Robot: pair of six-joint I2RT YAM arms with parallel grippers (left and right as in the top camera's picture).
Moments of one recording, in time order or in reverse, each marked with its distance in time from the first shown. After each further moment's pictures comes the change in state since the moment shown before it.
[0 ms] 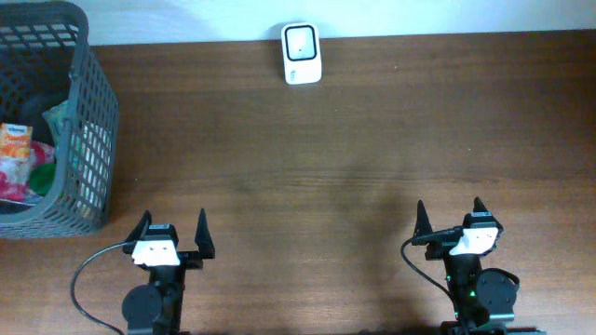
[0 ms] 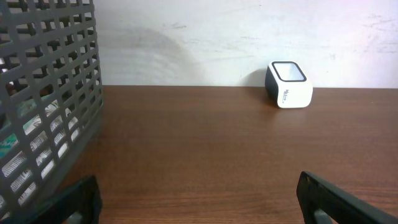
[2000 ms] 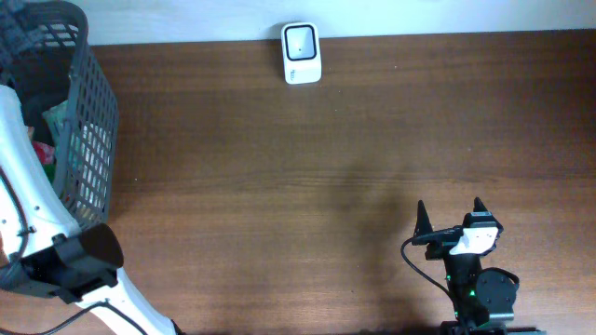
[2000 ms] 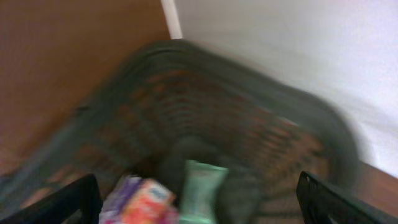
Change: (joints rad) left arm 0.366 2.041 2.509 -0.985 -0.294 -0.052; right arm 0.000 0.006 -0.001 0.001 0.003 0.000
